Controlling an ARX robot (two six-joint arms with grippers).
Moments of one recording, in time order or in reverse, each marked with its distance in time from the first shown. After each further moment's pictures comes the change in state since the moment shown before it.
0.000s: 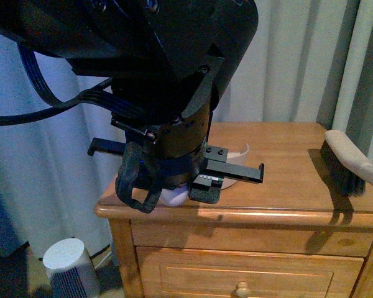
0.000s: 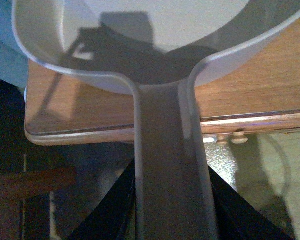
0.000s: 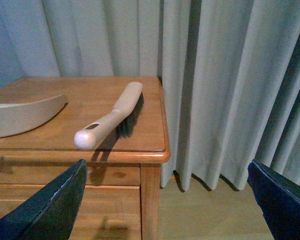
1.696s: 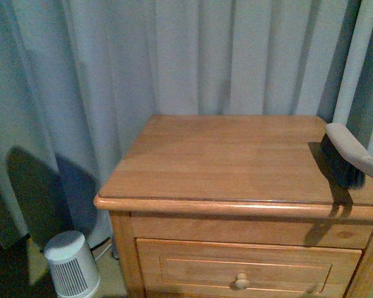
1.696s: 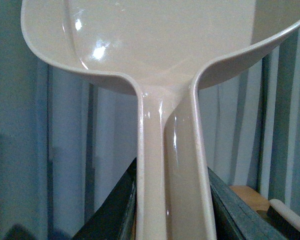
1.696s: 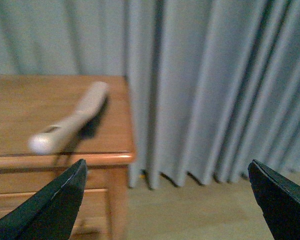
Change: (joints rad) left arm 0.325 -1.604 -1.143 0.888 0.352 0.256; right arm 0.079 0.045 0.002 0.029 0.239 -0.068
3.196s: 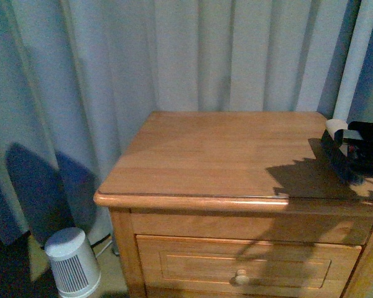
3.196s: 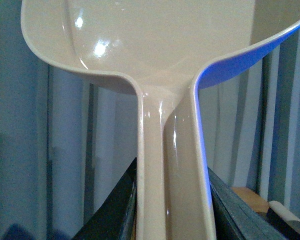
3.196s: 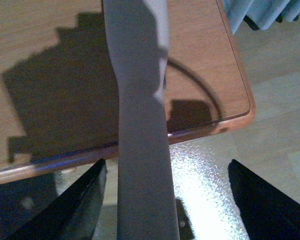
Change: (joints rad) left arm 0.001 -0.002 0.000 0.001 -0.003 -0.007; right arm 0.202 1.559 1.000 -0.280 0.045 0.477
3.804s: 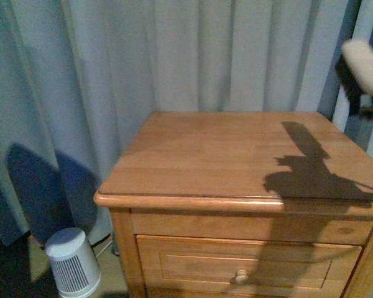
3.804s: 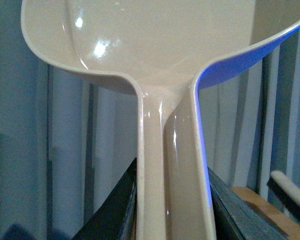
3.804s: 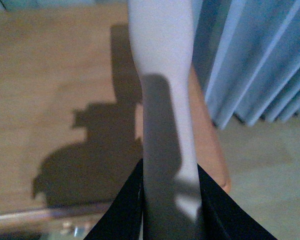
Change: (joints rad) left arm 0.000 0.000 0.000 0.000 0.000 0.000; right arm 0.044 -0.208 -0.207 0.415 0.117 -0.222
